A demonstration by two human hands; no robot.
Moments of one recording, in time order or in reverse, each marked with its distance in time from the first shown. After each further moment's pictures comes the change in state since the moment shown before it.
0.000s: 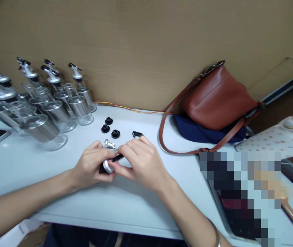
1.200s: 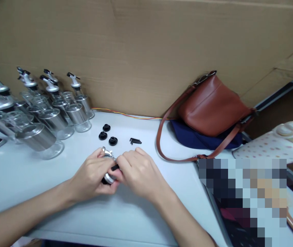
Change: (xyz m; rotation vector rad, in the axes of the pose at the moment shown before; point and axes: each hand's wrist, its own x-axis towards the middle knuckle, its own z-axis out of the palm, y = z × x) left_hand 0.015 0.011 0.002 0.081 -0.081 0.030; right_hand -0.001 0.004 -0.003 -0.093 -0.086 -0.036
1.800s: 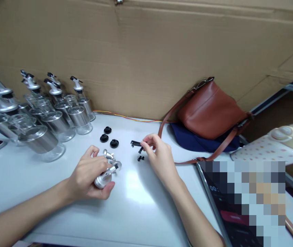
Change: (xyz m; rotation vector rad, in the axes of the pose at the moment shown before) left_hand 0.000 -0.009 -0.010 -0.082 0.180 0.060; right_hand -0.013 0.045 0.005 0.373 0.103 0.846
